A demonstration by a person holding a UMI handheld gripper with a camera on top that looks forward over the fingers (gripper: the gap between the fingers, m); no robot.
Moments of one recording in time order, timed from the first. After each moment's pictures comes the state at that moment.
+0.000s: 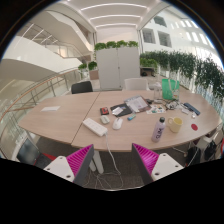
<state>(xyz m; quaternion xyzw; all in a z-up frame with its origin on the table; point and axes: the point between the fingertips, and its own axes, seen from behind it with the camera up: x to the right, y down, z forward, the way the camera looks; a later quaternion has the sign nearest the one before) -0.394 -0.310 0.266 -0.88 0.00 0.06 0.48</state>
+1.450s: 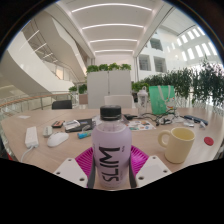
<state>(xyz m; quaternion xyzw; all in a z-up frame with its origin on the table) -0.148 0.000 0.055 -0.77 0.00 0.03 0.63</state>
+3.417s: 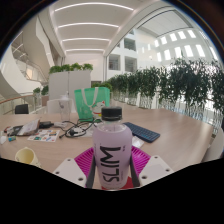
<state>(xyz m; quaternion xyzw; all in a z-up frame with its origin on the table) 0.329 0.023 0.085 -0.77 0.12 -0.10 0.62</state>
